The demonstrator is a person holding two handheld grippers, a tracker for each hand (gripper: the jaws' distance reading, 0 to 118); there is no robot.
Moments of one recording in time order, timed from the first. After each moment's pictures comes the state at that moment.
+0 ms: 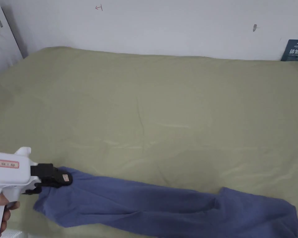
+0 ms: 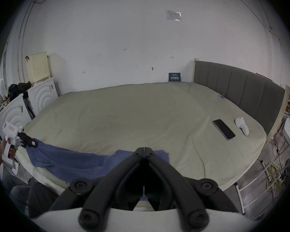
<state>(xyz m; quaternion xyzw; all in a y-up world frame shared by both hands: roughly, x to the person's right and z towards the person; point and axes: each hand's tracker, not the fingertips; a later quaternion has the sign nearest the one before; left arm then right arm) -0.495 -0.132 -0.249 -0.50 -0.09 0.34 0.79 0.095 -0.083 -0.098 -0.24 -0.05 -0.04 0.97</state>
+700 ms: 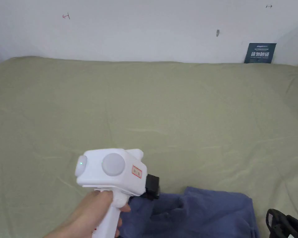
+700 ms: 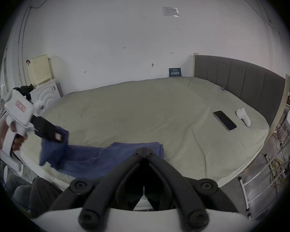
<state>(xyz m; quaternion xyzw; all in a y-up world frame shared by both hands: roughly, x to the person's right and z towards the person) -0.163 -0.142 -0.287 -0.55 -0.21 0.09 0.80 0.128 -0.112 -0.077 -0.26 -0.05 -0.07 0.96</state>
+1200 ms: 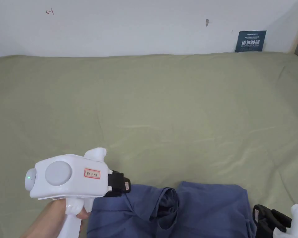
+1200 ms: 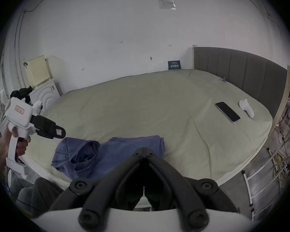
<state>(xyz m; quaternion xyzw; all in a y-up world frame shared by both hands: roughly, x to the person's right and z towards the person) -0.239 -0.140 -0.283 -0.53 -0.22 0.16 0.81 0.128 -0.133 -0.089 -0.28 -0.03 -0.09 0.95</state>
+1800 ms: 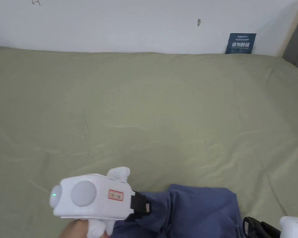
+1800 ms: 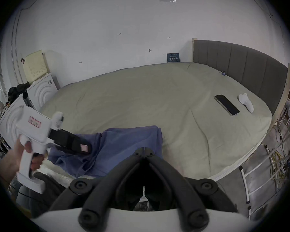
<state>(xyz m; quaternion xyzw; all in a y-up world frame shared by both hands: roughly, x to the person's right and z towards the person) -0.192 -0.158 -0.265 -0.54 -0.28 0.15 0.78 0.125 -0.139 -0.093 -0.31 -0.04 -0.09 0.95</state>
